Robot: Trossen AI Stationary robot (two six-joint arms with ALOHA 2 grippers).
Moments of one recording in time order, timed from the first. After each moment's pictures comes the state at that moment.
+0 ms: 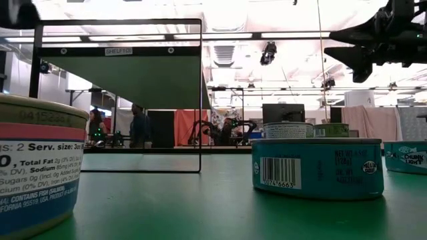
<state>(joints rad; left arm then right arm) -0.63 1.02 1.04 -1.18 -0.12 -1.11 -0.05 0.14 0.01 0.33 0.21 0.22</state>
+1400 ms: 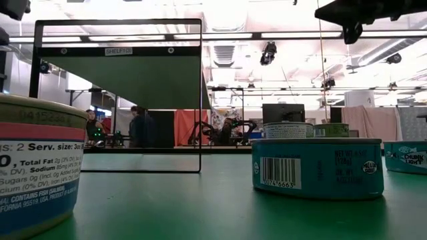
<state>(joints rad) -0.85 1.34 0.98 -1.21 -0.12 -1.21 -0.05 0.45 0.48 -0.03 0.18 0.10</state>
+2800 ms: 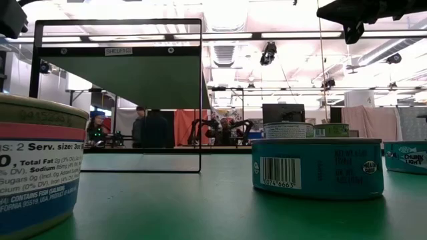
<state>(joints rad) -0.85 1.33 0.86 -0.92 -0.09 -1.25 -0.02 0.46 0.48 -0.06 0.18 0.11</state>
